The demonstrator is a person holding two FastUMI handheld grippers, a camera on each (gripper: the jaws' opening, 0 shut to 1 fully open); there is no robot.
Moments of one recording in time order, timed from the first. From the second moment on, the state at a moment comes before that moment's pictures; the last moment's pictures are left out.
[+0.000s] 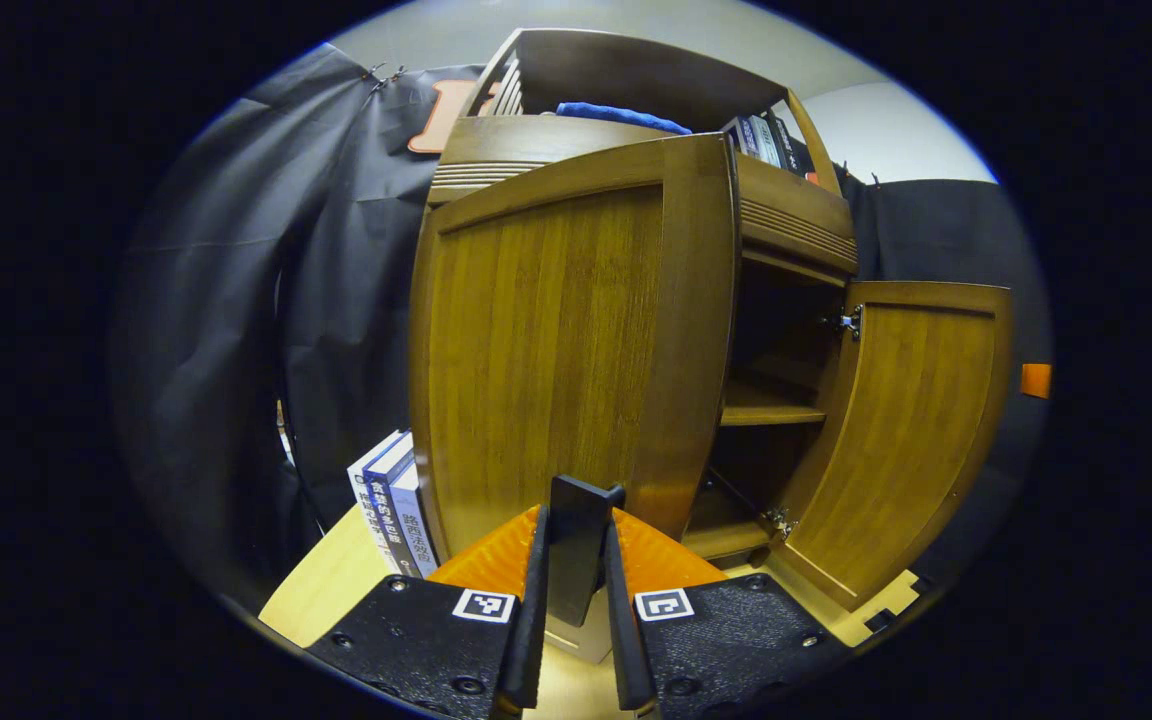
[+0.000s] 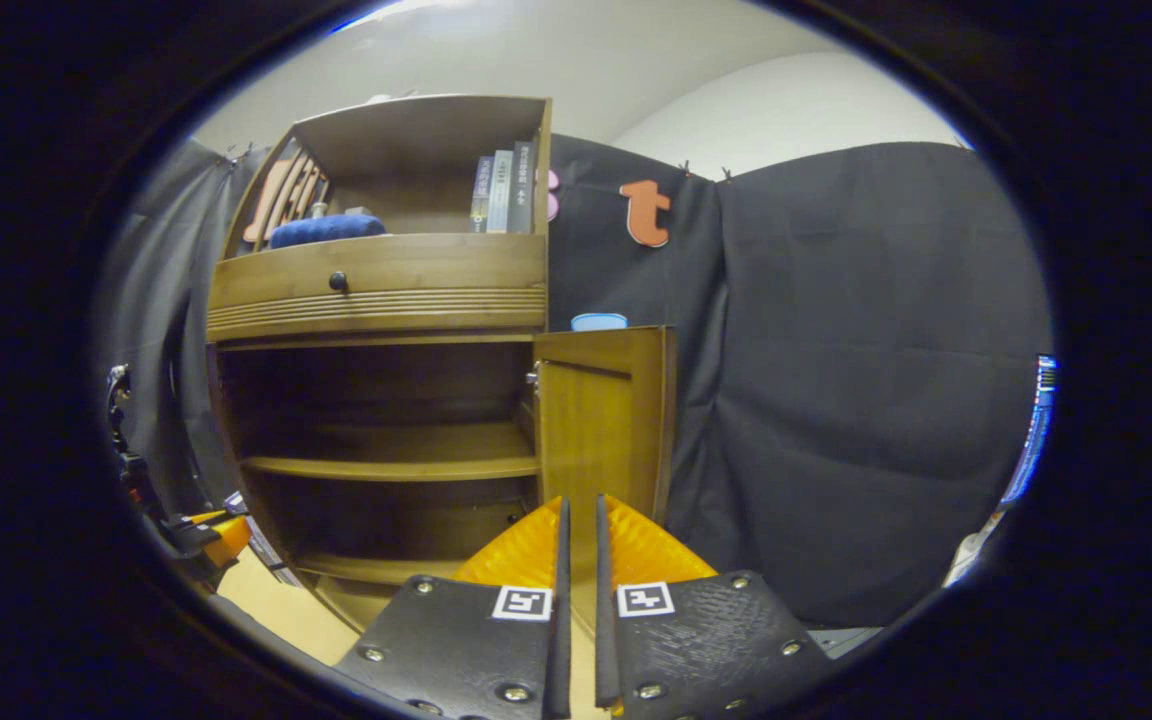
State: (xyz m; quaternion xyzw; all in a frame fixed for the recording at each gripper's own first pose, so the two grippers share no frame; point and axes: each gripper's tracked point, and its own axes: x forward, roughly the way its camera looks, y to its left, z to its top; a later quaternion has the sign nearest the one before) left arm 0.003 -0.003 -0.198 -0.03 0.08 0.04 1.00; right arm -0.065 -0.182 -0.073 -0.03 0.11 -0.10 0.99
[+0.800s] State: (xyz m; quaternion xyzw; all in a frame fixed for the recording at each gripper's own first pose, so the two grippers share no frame) left arm -0.043 0.049 -0.176 -0.03 0.06 0.10 0.99; right arm -0.034 -0.125 -0.105 -0.01 0.14 0.00 0.99
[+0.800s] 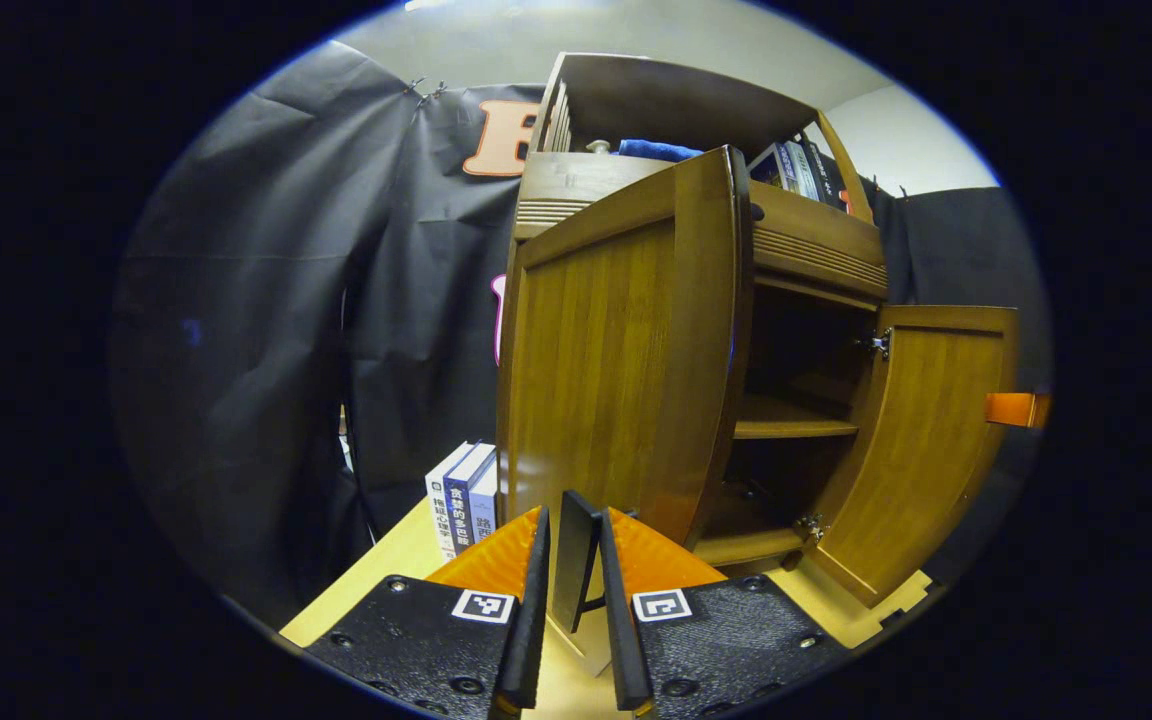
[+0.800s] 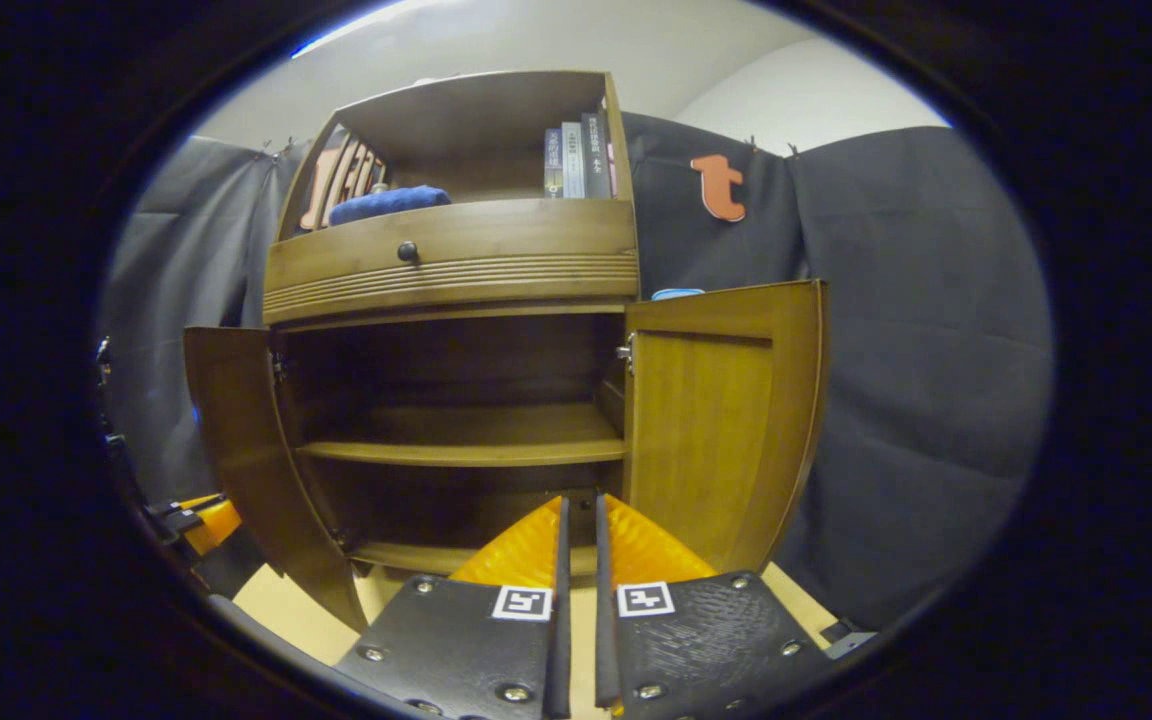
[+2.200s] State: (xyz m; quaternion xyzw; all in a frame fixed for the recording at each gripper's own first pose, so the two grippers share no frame) left arm -0.114 0.172 -0.146 0.02 0.04 0.29 0.96; right arm -0.034 -0.102 -0.126 0.01 0.16 0.04 0.99
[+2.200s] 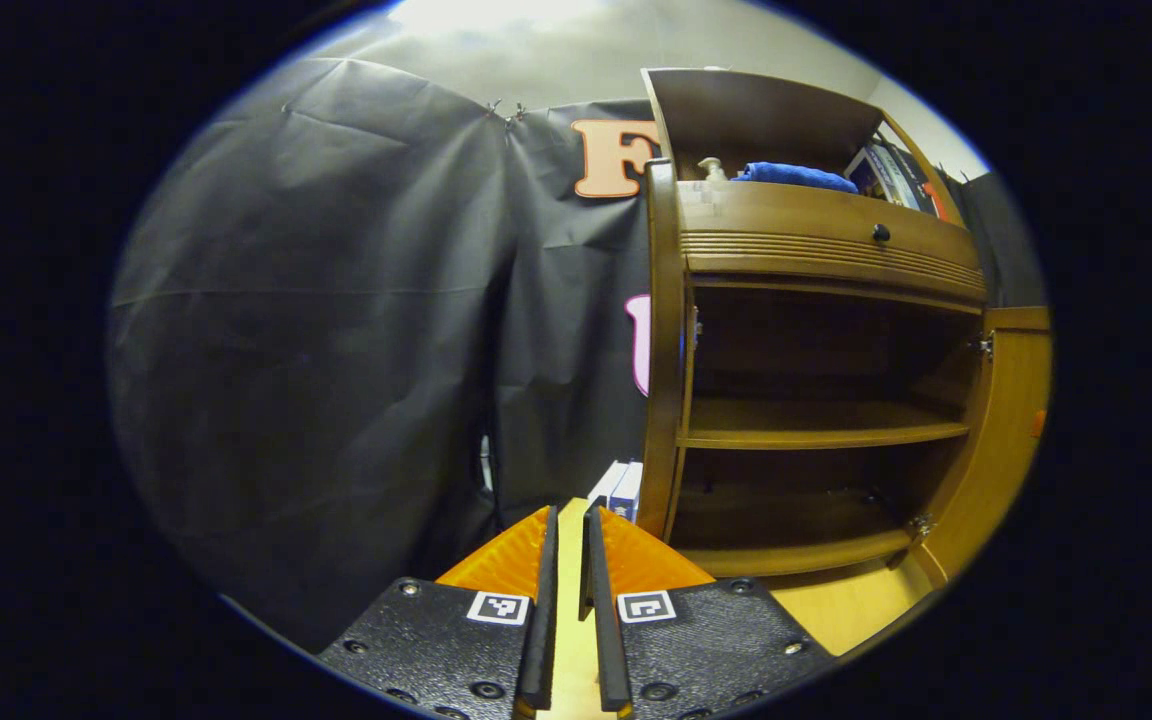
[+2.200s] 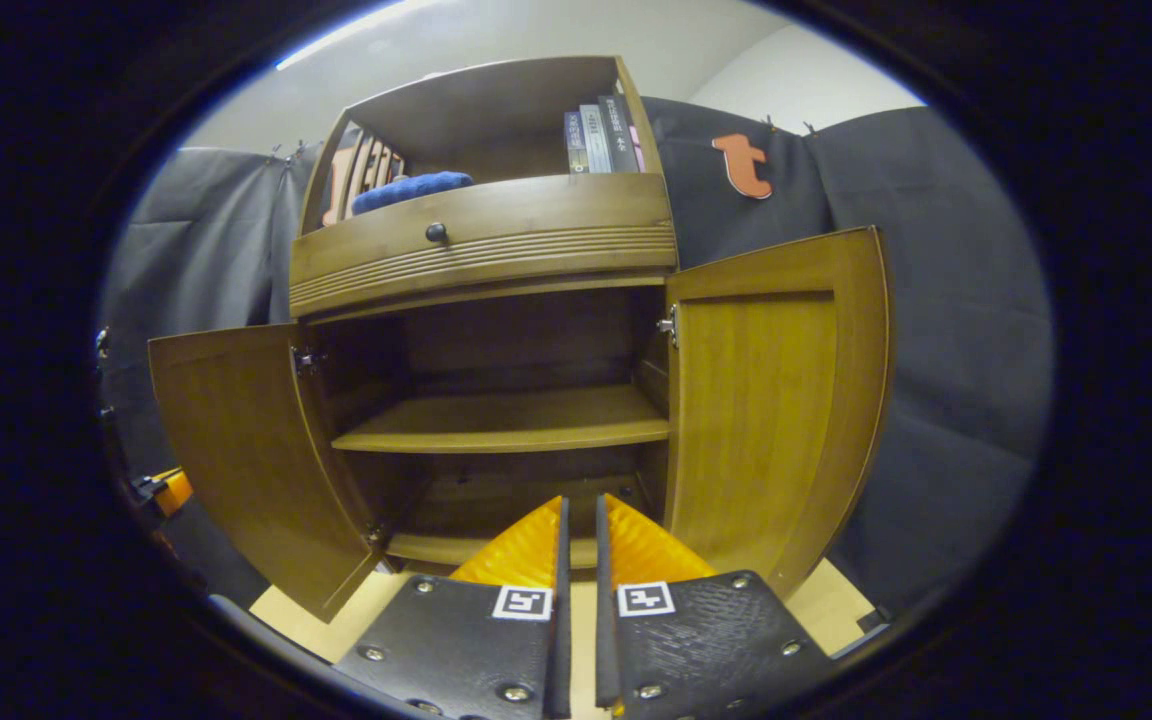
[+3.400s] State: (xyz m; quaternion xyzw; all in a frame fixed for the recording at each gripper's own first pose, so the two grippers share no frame) left arm -0.046 0.017 0.003 0.03 -0.09 0.15 0.98; right arm -0.017 -0.127 -0.060 -0.01 0.10 0.03 0.99
